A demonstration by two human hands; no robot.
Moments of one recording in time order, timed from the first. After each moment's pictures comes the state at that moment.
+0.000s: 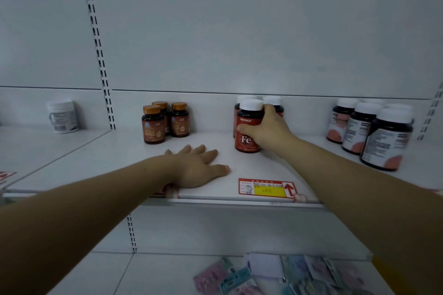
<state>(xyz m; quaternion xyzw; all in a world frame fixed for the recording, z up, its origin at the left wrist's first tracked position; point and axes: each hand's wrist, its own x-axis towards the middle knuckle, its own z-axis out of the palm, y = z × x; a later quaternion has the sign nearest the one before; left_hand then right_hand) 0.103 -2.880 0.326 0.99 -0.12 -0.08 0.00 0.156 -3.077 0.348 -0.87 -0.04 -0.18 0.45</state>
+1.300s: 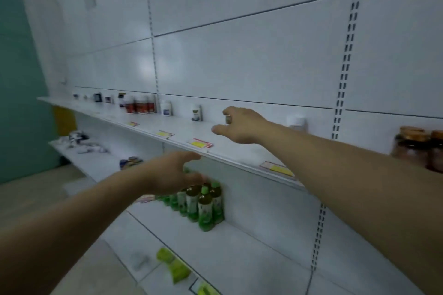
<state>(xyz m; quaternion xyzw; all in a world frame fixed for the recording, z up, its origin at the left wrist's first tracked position) -0.159 -2.435 0.353 0.97 0.19 0.08 0.15 0.015 -2.545 0.407 -0.85 -0.47 -0.07 0.21</state>
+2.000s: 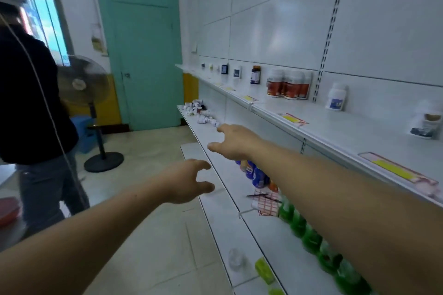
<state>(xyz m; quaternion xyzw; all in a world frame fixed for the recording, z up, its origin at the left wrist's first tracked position) -0.241 -1.990 0.252 0.89 0.43 0.08 0.15 -0.070 -1.994 0.301 -0.72 -0.67 0.04 0.14</state>
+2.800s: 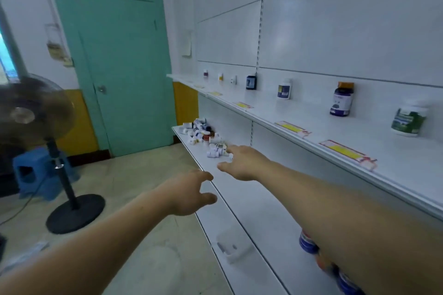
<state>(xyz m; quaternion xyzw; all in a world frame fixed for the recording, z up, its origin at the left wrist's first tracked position) -0.214 -1.374 0.259 0.91 0.38 0.04 0.13 -0.031 -1.399 0.273 -0.77 -0.62 0.07 0.14</state>
